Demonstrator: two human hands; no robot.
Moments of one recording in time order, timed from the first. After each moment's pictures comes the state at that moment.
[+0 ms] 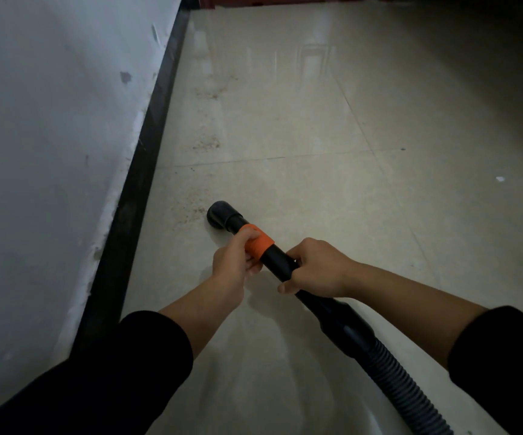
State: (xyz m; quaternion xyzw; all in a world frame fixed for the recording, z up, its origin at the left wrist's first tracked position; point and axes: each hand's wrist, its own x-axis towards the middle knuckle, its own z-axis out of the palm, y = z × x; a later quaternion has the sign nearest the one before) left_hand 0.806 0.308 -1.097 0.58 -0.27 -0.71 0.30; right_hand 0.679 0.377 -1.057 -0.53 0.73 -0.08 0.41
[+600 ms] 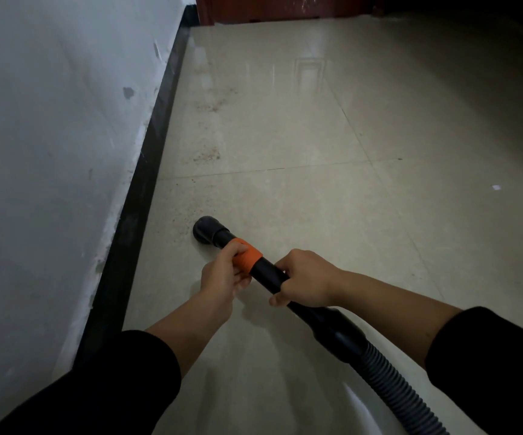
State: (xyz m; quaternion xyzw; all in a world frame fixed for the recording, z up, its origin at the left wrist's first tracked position) left_hand 0.825 0.300 -1.103 0.59 -0.27 -0.69 0.30; right_hand 0.691 0.366 -1.061 -0.56 0.72 -0.06 0.41
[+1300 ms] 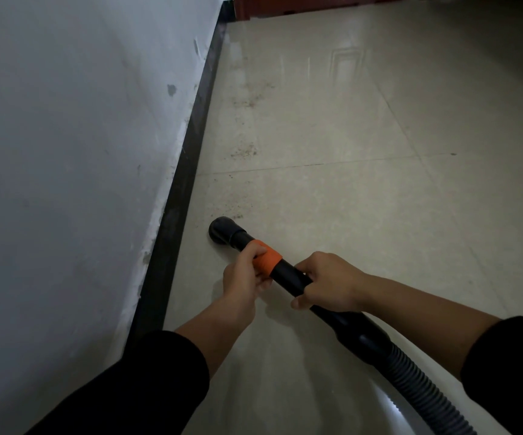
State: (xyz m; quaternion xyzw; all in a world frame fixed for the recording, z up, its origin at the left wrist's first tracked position) left_hand 0.853 0.292 -1.105 0.62 -0.25 -0.67 0.32; right_hand 0.714 0.348 -1.074 -0.59 0.69 -0.08 0.42
